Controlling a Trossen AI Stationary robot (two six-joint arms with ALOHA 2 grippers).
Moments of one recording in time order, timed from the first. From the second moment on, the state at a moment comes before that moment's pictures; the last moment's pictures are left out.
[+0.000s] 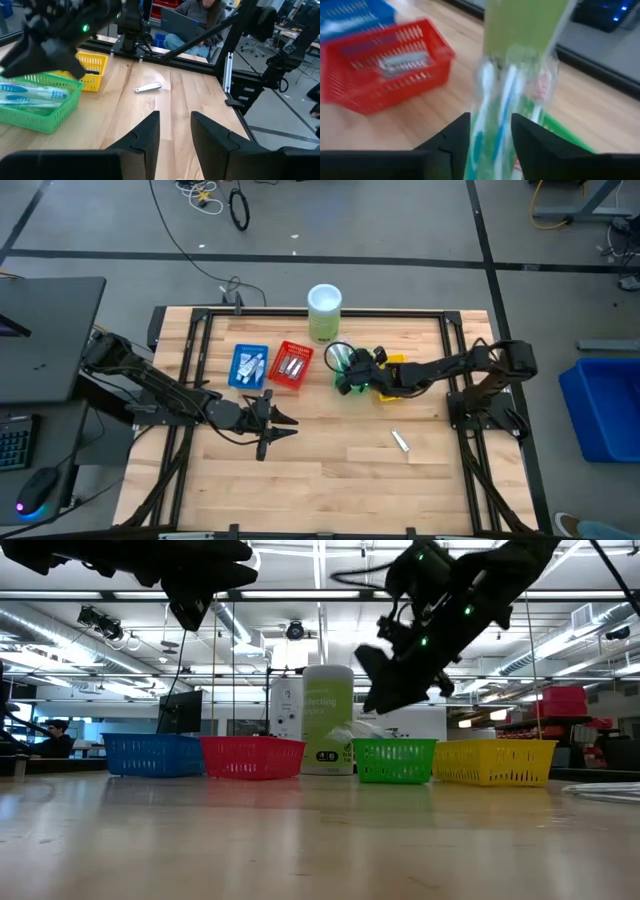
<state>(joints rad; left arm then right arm) -0.42 1.24 0.52 0.54 -0.38 -0.33 -0.04 1.63 0.84 0.04 0.65 0.50</state>
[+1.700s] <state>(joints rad) -0.35 1.25 0.56 0.52 -0.51 -0.38 0.52 1.63 0.84 -0.82 0.05 0.94</state>
